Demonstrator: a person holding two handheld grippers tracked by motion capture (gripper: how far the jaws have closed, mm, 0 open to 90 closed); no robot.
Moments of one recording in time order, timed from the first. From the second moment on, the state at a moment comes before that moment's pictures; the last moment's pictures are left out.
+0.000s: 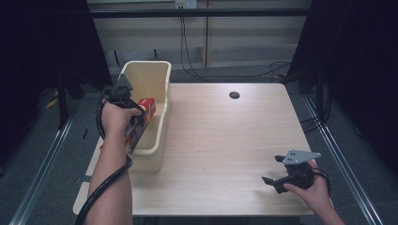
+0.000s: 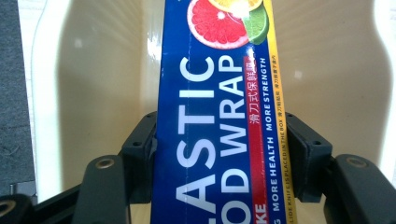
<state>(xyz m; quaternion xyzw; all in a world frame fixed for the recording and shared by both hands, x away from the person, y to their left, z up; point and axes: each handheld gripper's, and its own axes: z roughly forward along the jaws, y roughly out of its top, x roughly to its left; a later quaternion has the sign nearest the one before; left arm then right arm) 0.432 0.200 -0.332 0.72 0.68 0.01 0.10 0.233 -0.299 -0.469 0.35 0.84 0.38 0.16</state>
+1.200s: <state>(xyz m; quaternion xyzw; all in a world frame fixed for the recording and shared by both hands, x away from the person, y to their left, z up) 0.431 0.176 -0.290 0.75 0.65 0.02 0.17 0.234 -0.302 -0.469 0.35 0.84 0.38 0.16</state>
